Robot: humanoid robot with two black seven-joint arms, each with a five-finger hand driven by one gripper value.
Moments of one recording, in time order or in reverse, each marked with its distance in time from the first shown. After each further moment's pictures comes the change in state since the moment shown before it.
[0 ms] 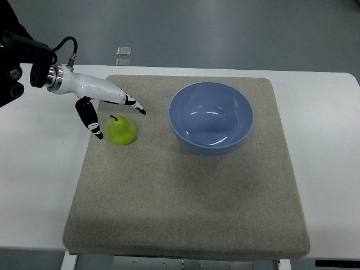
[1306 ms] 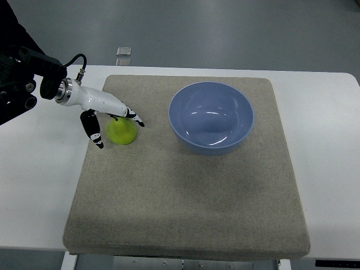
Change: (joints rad) left arm 0.038 -0.075 0.033 0.075 0.068 0.010 0.001; right arm 0.000 0.000 0.000 0.000 0.000 0.000 0.000
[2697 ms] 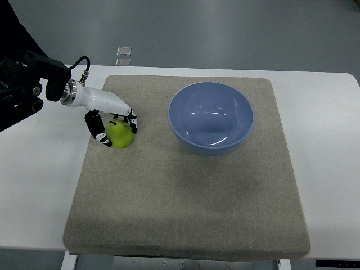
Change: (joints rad) left arm 0.011 -0.039 0.002 0.051 0.012 0.048 0.007; right arm 0.000 0.000 0.000 0.000 0.000 0.000 0.000
